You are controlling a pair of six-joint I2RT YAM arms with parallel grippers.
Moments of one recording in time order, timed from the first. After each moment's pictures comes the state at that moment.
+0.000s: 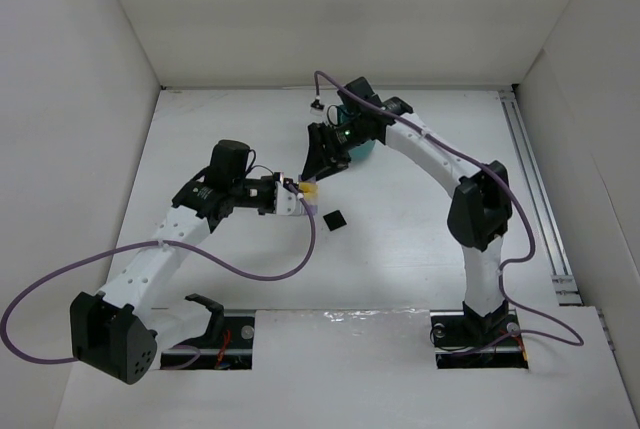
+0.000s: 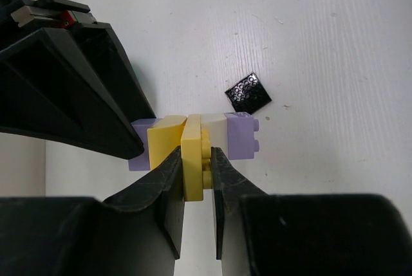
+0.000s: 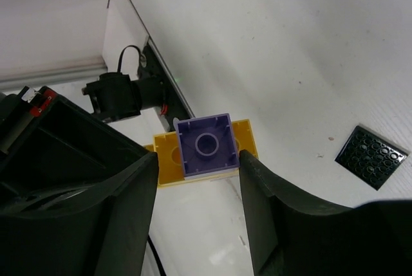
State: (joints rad) left arm -0.41 1.10 0.92 -0.54 0.81 1.16; right arm 0.60 2.03 1.90 -0.82 -0.82 0.37
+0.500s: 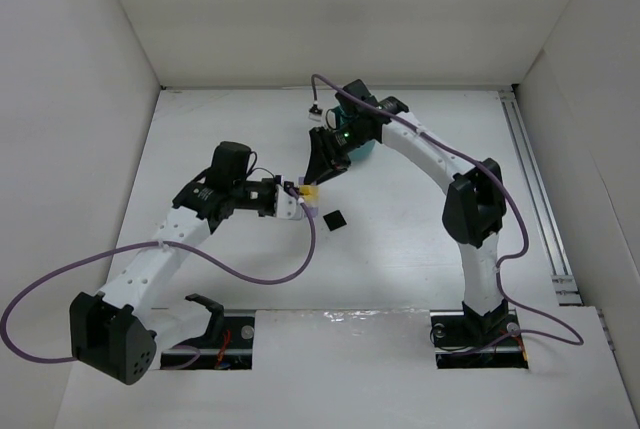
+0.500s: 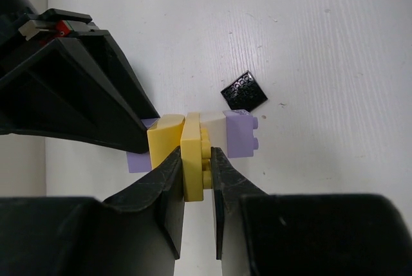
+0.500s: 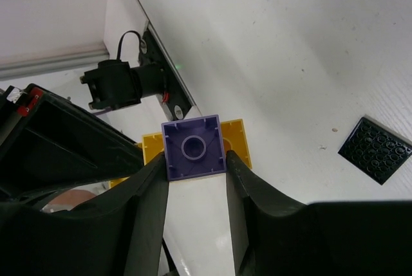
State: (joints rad) left arm -0.41 1.10 0.91 -0.57 0.81 1.19; right arm 0.60 2.09 1.95 -0.91 -0.87 0.32
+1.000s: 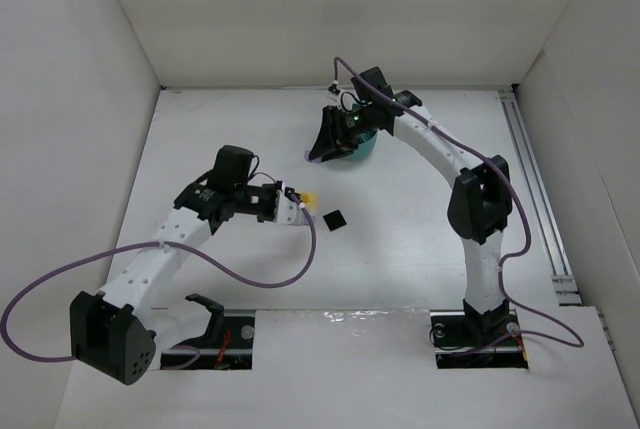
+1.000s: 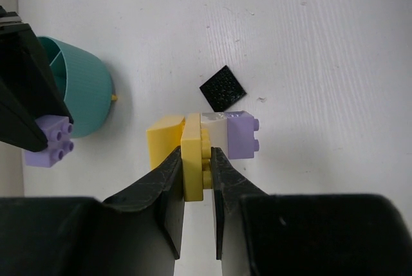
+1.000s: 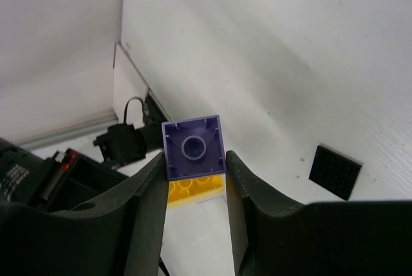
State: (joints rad) left arm -0.43 1.10 0.90 -0.63 0.81 1.23; right arm 0.52 2.09 1.95 -0.75 -0.79 0.50
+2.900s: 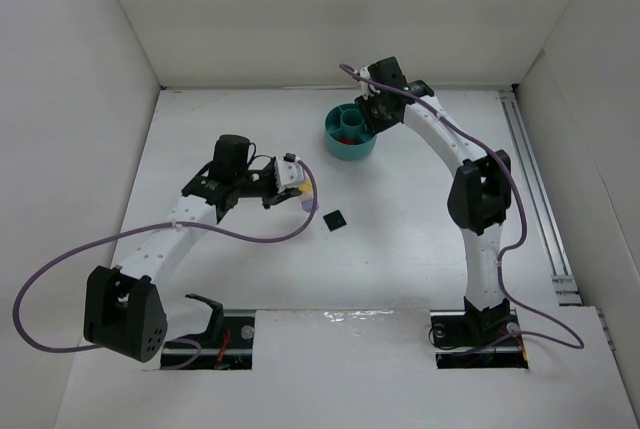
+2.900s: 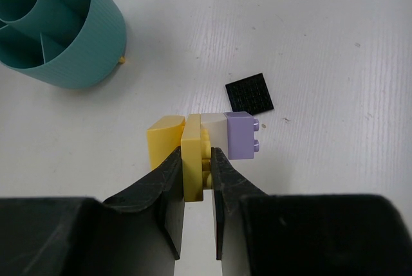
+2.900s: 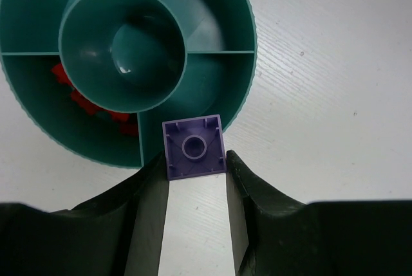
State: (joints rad) left arm -0.34 1.22 0.88 -0.34 0.79 0.80; right arm 0.42 2.16 2.06 -0.81 0.07 -0.13
